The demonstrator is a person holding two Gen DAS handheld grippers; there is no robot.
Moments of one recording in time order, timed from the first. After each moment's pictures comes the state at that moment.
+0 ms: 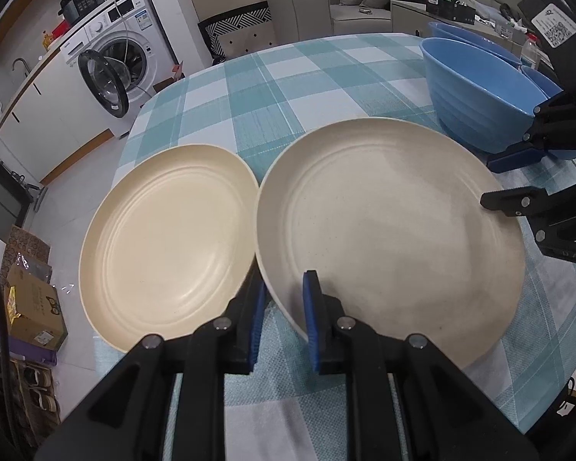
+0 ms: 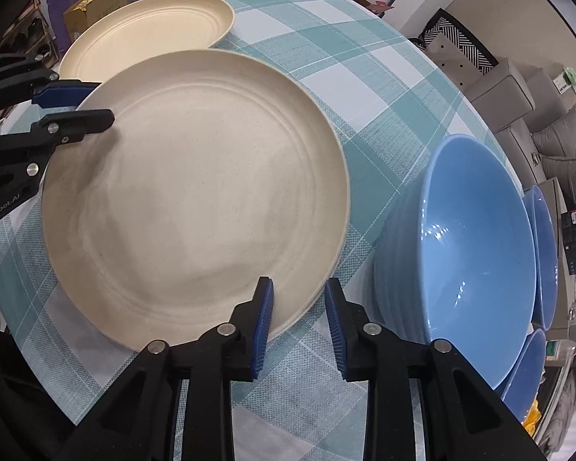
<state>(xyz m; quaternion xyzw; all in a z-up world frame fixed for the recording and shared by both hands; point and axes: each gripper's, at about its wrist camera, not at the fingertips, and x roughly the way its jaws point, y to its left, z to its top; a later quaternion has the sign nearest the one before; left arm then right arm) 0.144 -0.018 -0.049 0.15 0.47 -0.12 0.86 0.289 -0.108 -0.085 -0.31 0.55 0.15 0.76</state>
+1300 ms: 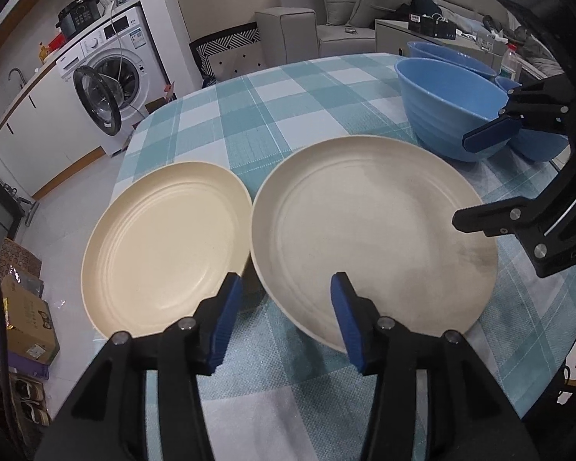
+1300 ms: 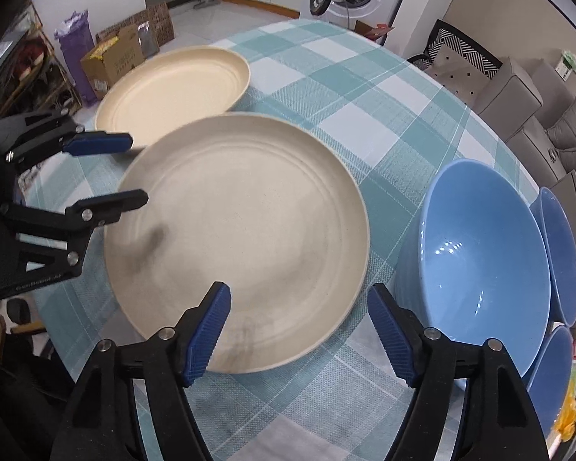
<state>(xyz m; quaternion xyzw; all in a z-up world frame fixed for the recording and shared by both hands) 0.118 -0.008 -0.031 0.14 0.43 -0.15 0.88 0.282 -0.110 -0.054 -0.22 0.52 0.21 0.80</state>
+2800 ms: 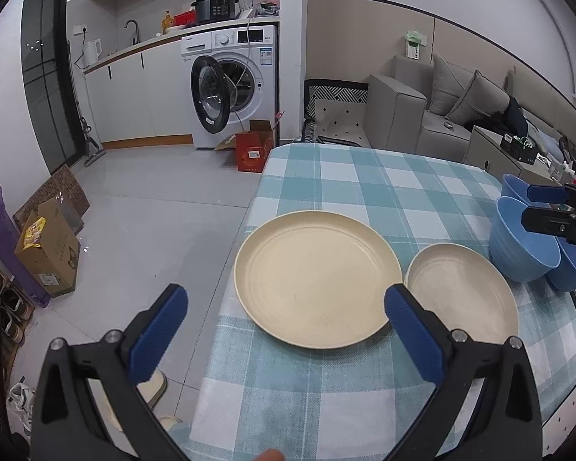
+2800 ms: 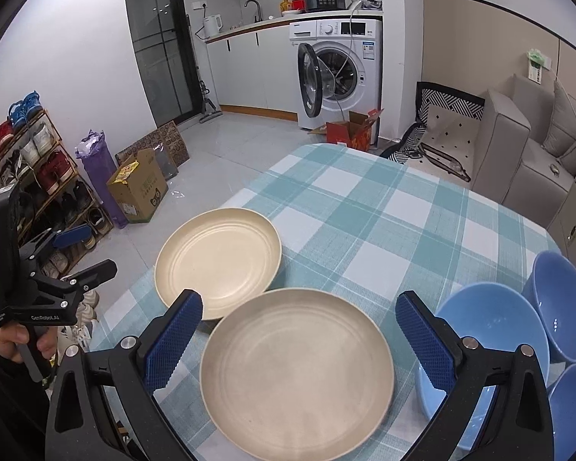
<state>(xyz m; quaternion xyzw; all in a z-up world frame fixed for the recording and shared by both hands) 0.095 0.126 0.034 -0.02 0.35 0.00 0.94 0.298 -0.085 0.043 -0.07 0.39 0.25 0.88</state>
